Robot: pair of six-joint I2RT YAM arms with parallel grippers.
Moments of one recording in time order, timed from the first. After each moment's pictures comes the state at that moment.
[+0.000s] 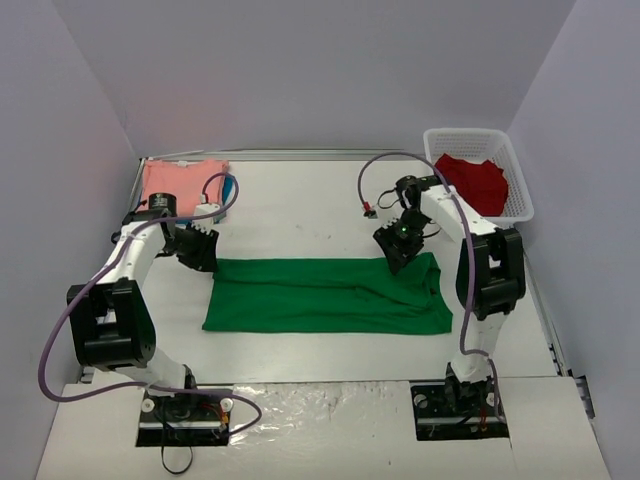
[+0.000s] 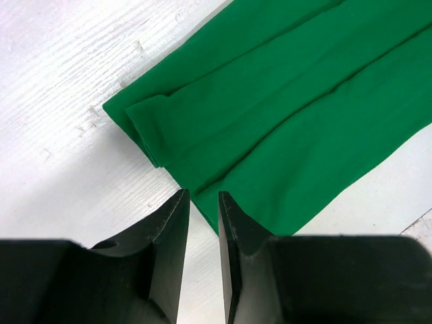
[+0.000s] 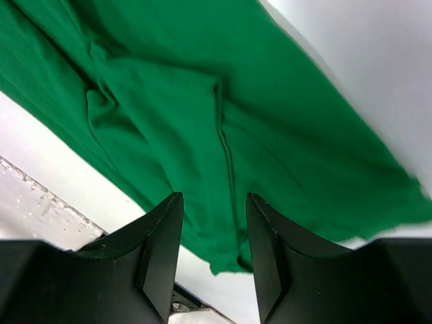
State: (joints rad) left arm 0.10 1.55 1.15 -0.87 0.55 0.56; right arm 0.23 1.89 1.50 -1.16 -0.31 -0.52
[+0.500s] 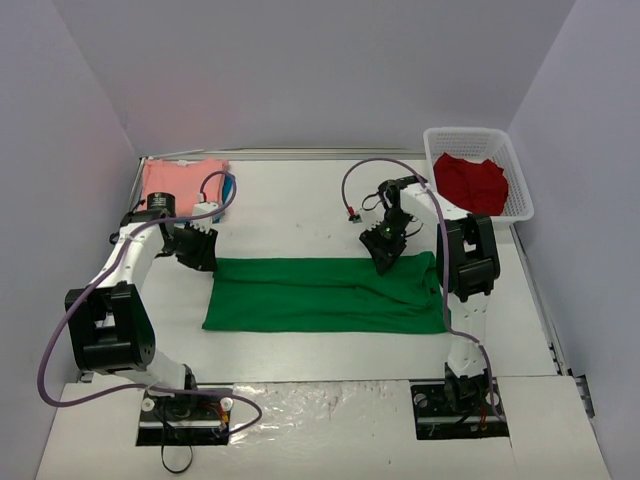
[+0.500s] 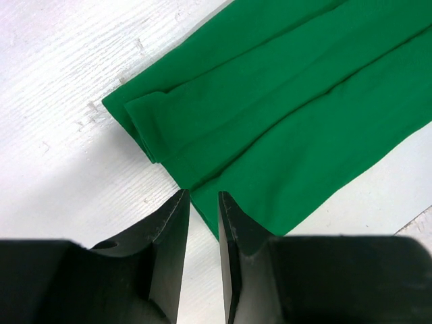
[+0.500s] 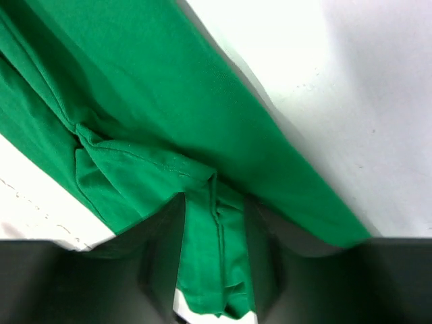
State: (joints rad) left arm 0.10 1.52 1.15 -0.87 0.55 0.53; right arm 0.28 2.14 1.63 -1.15 -0.36 -0.55
